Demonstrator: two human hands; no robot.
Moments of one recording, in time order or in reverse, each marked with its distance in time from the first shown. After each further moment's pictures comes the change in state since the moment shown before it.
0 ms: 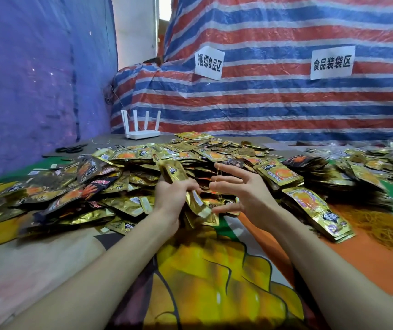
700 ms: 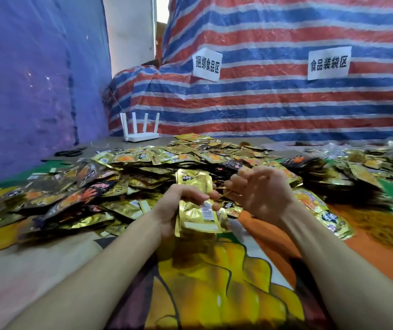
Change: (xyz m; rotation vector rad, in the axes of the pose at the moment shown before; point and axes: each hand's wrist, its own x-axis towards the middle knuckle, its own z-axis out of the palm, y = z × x) left_hand -0.008 0.009 -0.010 -0.059 -0.579 -0.311; right_hand 0.006 -0.009 -0.028 0.478 -0.204 0.118
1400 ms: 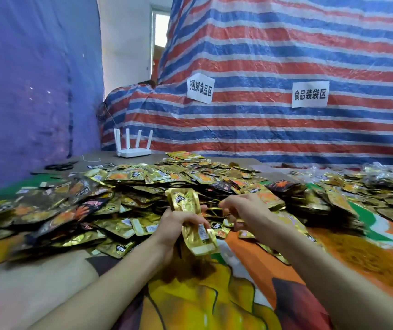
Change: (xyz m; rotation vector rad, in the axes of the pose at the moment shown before) left_hand -0.005 -0.012 0.022 0.025 0.219 0.214; right_hand -0.017 -0.013 0.030 -0.840 0.426 0.010
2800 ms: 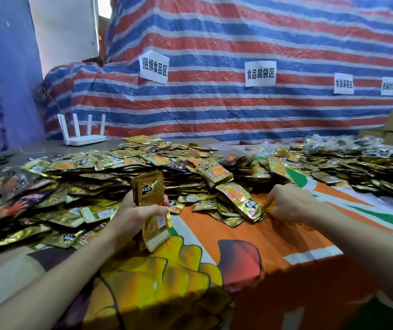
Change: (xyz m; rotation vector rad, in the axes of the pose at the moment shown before) left_hand -0.002 -0.017 -0.002 0.412 -0.219 0.361; right_hand -0.062 0.049 -0.166 -1.362 0.216 0.193
